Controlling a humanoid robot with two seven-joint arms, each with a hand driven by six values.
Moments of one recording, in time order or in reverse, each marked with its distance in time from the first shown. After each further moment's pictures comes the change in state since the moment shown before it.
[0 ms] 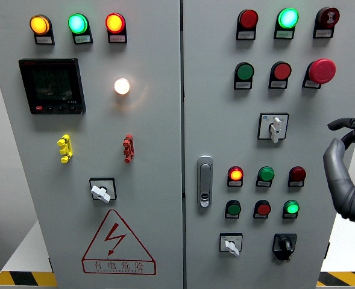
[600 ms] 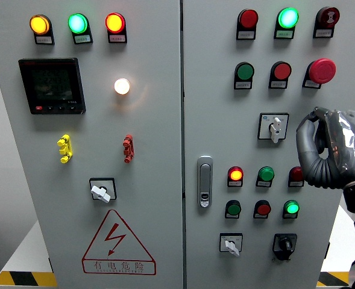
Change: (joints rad) left arm 0.000 0.000 0.000 0.000 0.000 0.000 0.001; right arm 0.187 0.002 0.009 -0.244 -0.008 0.036 0.000
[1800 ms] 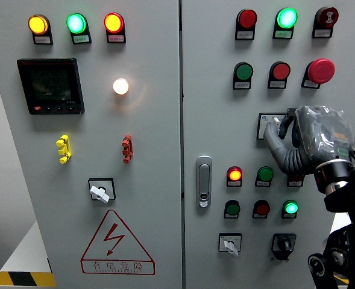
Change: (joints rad) left arm 0.000 0.000 0.000 -0.001 0.000 0.000 0.000; right arm 0.164 0.001 -0.018 -0.265 -0.016 0.005 -0.002
